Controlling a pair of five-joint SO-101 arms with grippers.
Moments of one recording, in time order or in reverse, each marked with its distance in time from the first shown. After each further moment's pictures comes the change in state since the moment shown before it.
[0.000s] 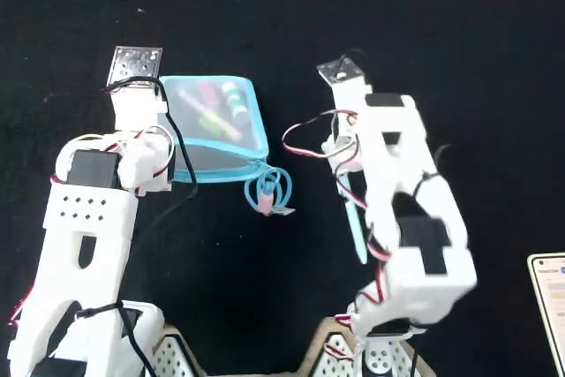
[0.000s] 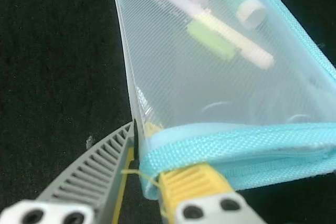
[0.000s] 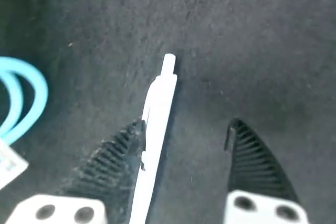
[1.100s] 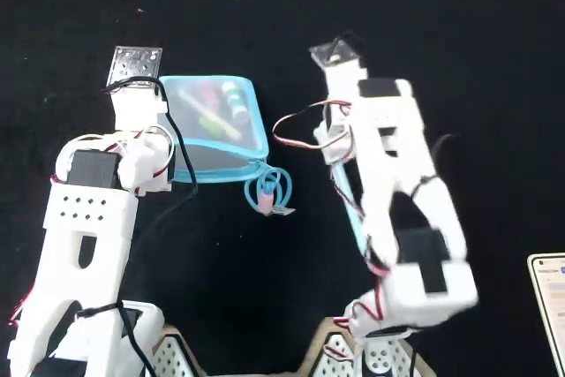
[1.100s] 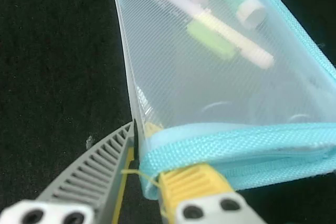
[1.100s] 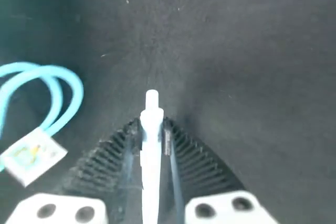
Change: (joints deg) left arm 0.0 0.0 0.0 0.0 0.0; right arm -3.1 -12.2 -4.6 9.5 -4.0
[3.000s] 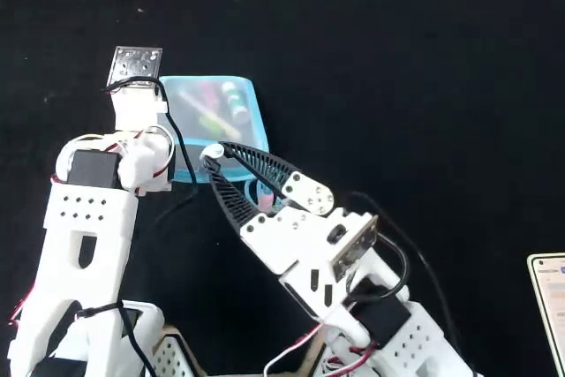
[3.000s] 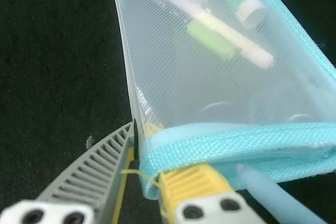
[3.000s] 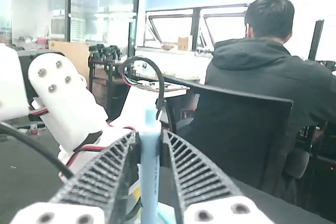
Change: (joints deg) left arm 0.0 0.0 0.0 0.0 0.0; right arm -39.5 -92.0 68.7 -68.6 -10.0
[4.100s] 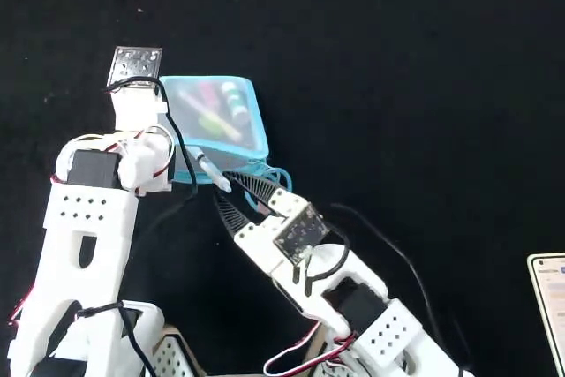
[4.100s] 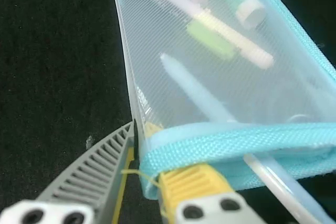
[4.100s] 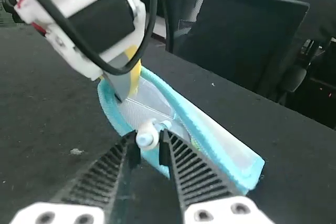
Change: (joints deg) left arm 0.0 0.0 0.0 0.0 0.0; right arm 2.0 -0.1 16.0 4.7 4.5
